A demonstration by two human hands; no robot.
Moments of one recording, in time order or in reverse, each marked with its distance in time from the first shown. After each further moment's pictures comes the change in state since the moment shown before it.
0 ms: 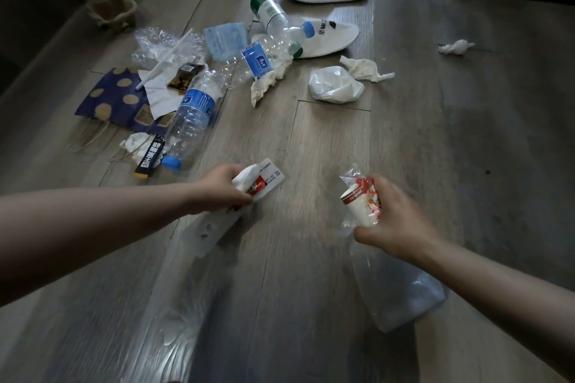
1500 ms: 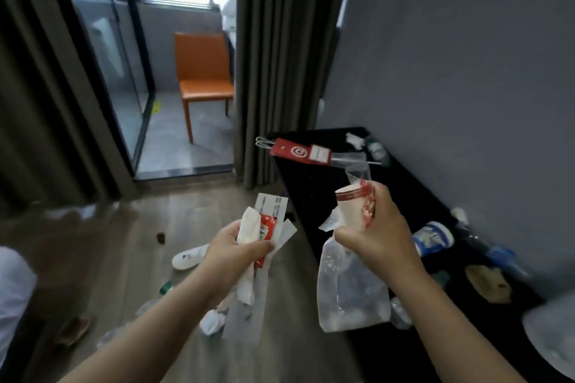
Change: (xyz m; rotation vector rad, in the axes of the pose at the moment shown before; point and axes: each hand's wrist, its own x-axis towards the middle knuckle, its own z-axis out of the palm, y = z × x) left_hand -0.590 0.750 -0.267 -0.486 -0.075 0.466; right_hand -0.370 -0.388 -0.861 0.351 0.751 0.245
